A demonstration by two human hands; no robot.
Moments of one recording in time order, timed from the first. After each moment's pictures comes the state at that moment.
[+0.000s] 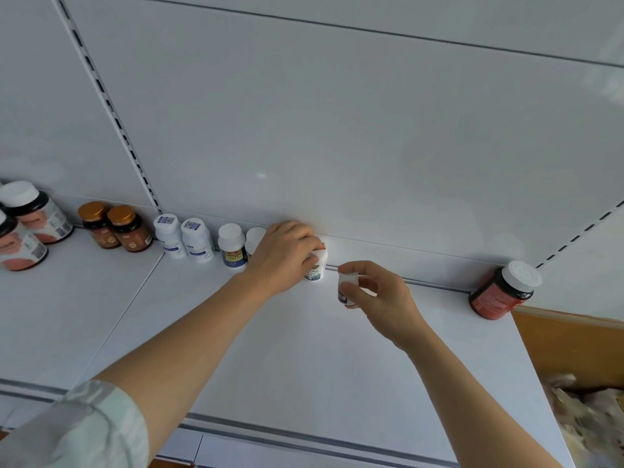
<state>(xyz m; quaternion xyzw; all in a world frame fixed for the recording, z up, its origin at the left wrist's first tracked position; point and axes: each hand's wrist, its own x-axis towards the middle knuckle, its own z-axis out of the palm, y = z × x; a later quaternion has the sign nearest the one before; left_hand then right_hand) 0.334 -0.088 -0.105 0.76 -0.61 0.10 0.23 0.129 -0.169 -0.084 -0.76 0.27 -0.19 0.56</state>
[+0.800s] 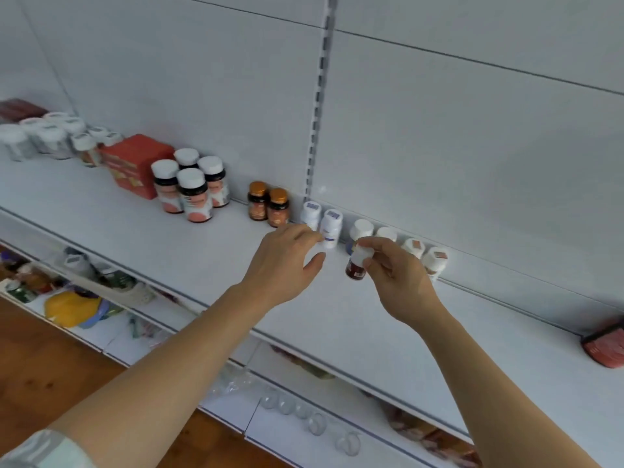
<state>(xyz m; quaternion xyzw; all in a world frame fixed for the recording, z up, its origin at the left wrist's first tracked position) 0.379 0.148 -0.068 0.84 -0.46 0.12 0.27 0.235 -0.020 -0.047 -0.88 0.17 -0.19 0.41</state>
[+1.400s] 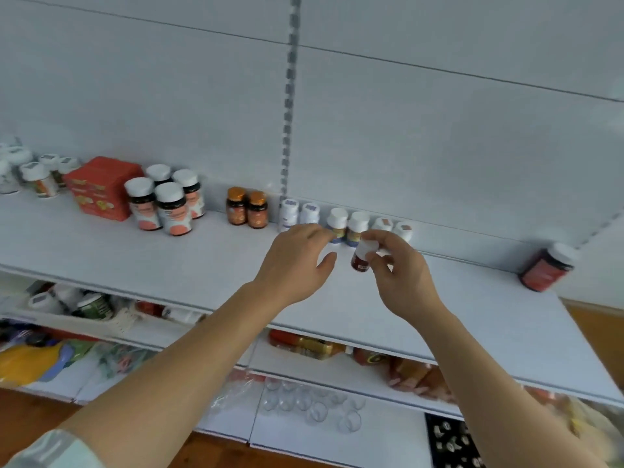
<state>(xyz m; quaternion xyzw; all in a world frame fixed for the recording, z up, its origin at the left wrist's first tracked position) 0.343 0.170 -0.041 0.77 -0.56 0.09 0.29 0.186 0.047 -0.027 -0.86 0.25 -0.28 0.33</state>
